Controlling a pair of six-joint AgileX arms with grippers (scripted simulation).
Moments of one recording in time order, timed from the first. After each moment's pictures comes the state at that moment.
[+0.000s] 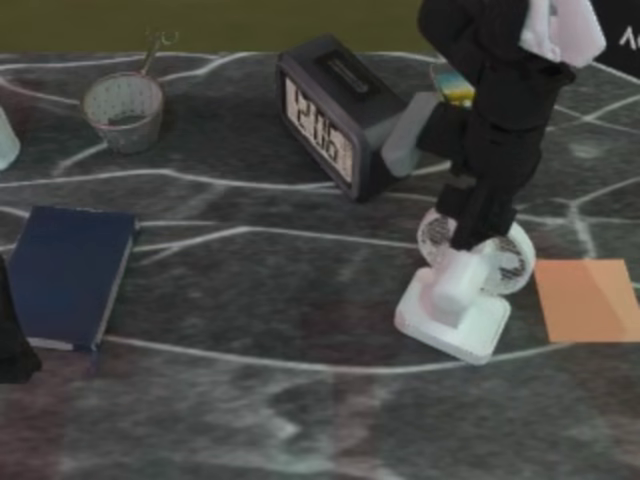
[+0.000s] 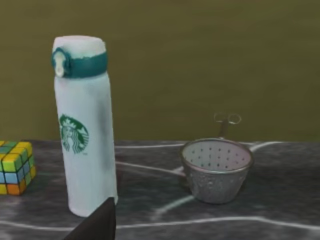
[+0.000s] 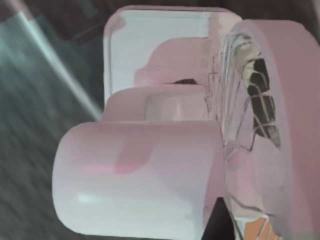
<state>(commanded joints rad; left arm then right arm) 0.00 0.00 0.00 0.00 0.00 0.00 0.48 2.11 1.79 -1.25 0.00 -0.60</state>
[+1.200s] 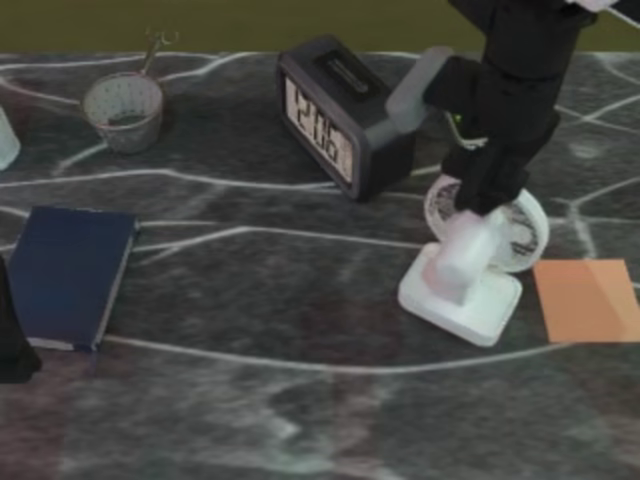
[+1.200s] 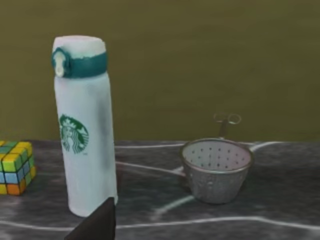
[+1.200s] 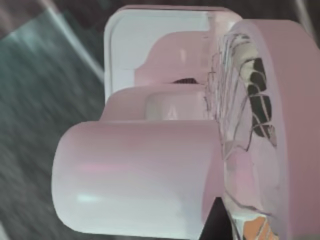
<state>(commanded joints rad) 0.00 0.00 0.00 0.00 0.00 0.00 0.48 2.11 1.98 -1.45 0.00 -0.54</state>
